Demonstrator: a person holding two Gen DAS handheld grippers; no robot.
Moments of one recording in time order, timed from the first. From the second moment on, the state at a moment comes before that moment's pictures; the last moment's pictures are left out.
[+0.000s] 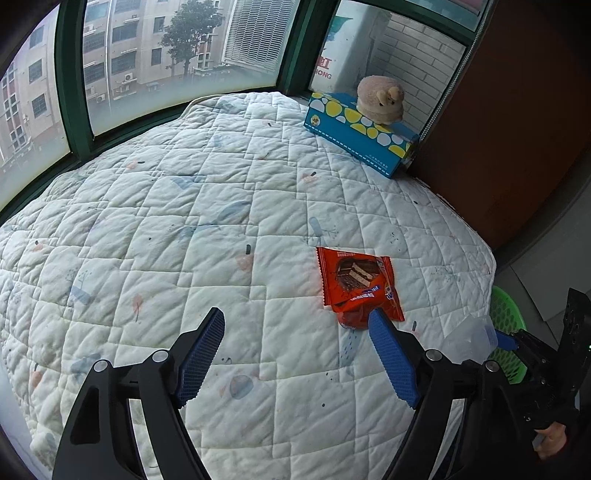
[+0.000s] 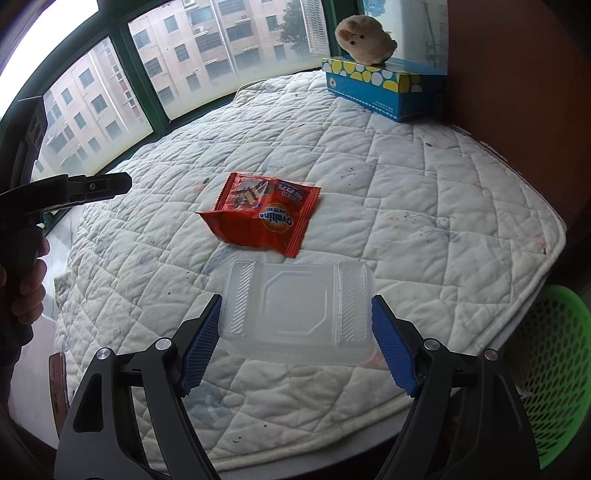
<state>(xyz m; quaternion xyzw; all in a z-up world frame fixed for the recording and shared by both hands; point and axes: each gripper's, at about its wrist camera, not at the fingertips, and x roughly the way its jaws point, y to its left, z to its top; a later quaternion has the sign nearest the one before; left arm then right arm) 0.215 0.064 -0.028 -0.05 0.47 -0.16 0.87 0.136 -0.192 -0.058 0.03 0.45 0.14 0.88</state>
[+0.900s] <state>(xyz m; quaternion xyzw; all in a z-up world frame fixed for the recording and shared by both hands) 0.282 -0.002 -0.102 -0.12 0.53 -0.21 0.81 0.123 -0.265 -0.057 0.07 0.44 0.08 0.89</state>
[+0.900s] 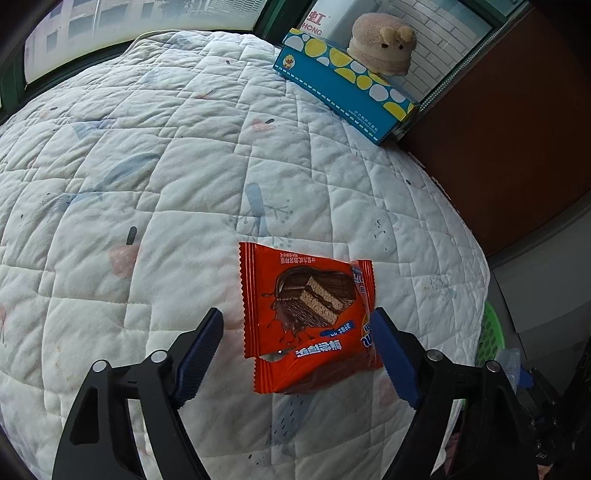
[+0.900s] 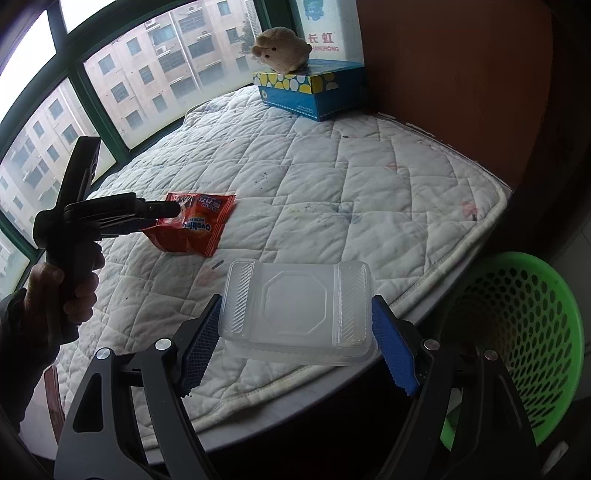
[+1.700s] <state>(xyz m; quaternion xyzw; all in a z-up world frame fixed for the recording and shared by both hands) 0.245 -0.023 -0.043 -0.10 0.46 -0.23 0.85 0.091 -0.320 -0.052 0.10 0.43 0.04 0.90</state>
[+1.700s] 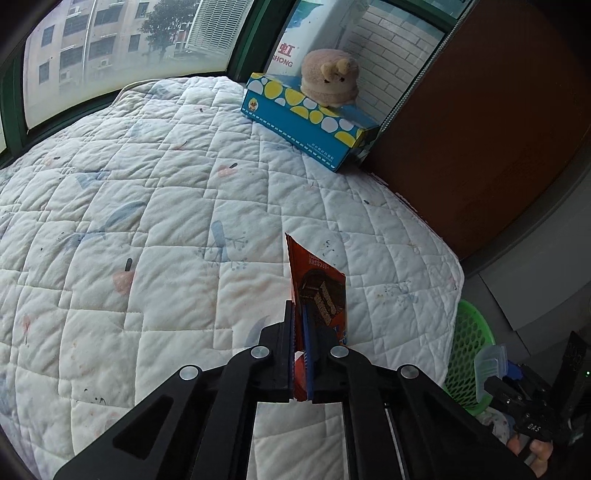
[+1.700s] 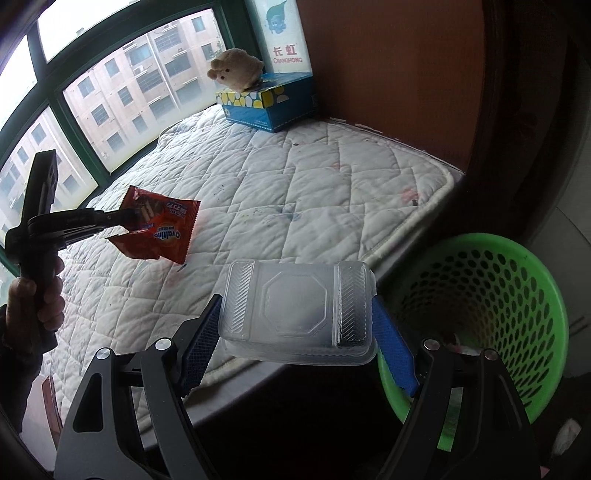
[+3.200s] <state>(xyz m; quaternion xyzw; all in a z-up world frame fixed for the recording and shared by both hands) 0.142 -0.282 -0.008 0.01 0.45 -0.40 0.80 -0.002 -0.492 -0.060 0.15 0.41 -0.10 0.90</state>
